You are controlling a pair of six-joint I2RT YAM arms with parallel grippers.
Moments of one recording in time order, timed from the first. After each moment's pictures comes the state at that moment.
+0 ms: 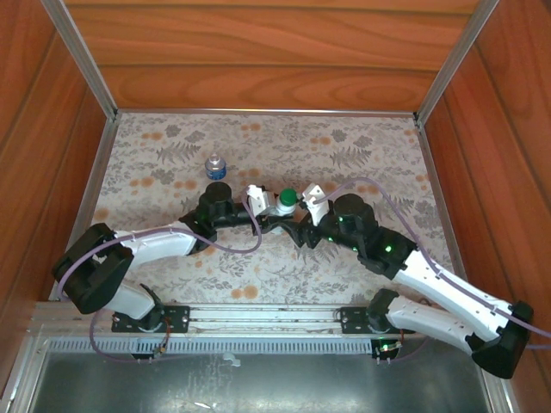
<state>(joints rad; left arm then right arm) -0.79 1.45 0.63 0.68 0.60 0.19 0.91 0.87 0.76 -0.31 -0.08 0.00</state>
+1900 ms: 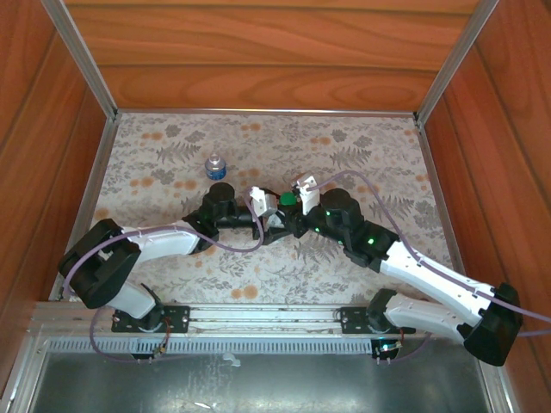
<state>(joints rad) -0.79 1.50 0.63 0.68 0.69 0.14 0.91 0.99 0.74 -0.12 -0.02 0.18</state>
